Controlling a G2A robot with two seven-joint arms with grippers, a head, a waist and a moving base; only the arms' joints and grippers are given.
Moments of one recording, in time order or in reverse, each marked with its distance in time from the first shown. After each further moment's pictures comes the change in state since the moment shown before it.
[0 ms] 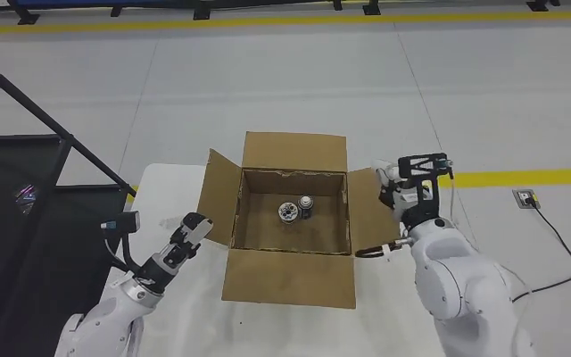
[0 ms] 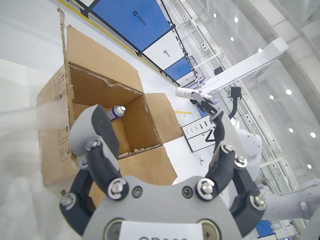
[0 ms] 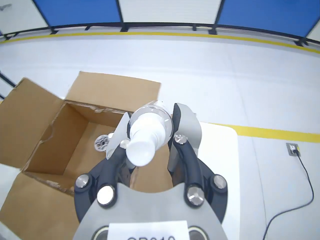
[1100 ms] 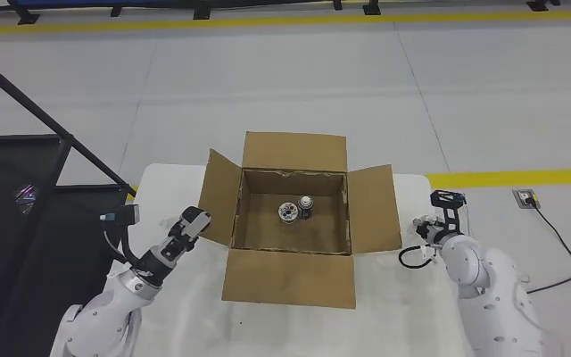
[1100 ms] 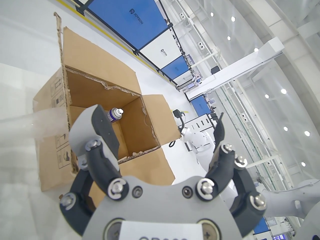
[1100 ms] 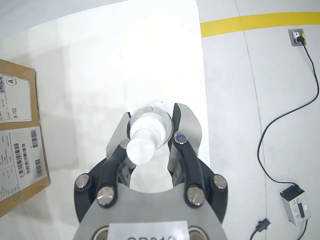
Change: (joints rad) left arm -0.042 0.030 0.009 0.032 -0.047 0.012 -0.006; right arm 0.098 0.031 0.187 0.687 0.166 -0.190 0.045
